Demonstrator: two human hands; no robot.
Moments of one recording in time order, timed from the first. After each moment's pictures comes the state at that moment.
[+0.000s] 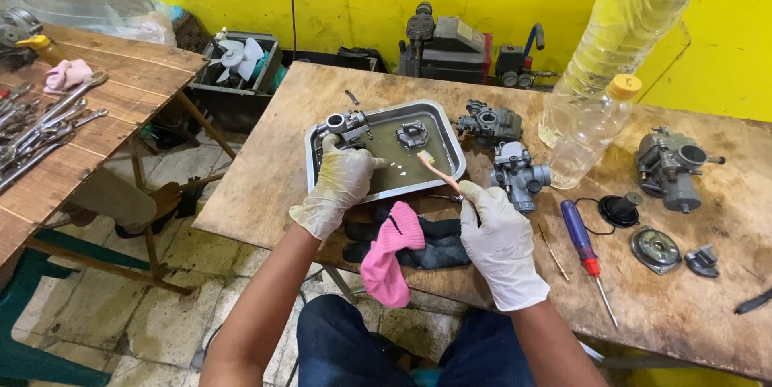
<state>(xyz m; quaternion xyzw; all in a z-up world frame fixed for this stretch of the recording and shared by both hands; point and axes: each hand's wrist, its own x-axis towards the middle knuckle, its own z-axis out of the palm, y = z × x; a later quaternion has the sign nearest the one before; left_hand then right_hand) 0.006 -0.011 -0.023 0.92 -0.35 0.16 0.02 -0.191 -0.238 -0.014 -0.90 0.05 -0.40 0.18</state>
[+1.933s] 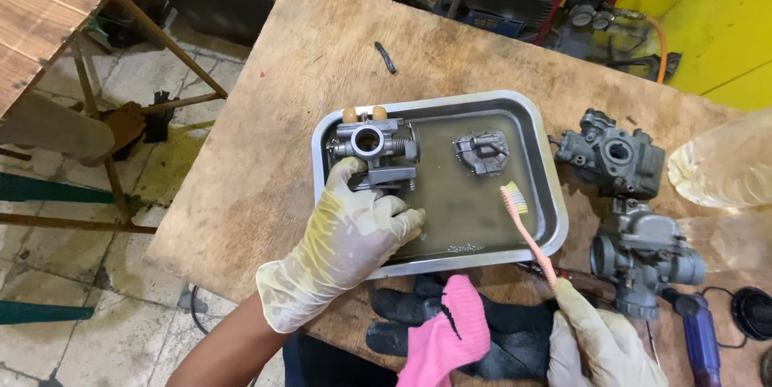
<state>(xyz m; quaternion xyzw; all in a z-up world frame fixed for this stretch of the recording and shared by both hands) 0.034 0.025 -0.004 0.82 -0.48 0.26 0.16 -0.230 -0.226 -0.048 -0.96 0.20 -0.20 0.06</state>
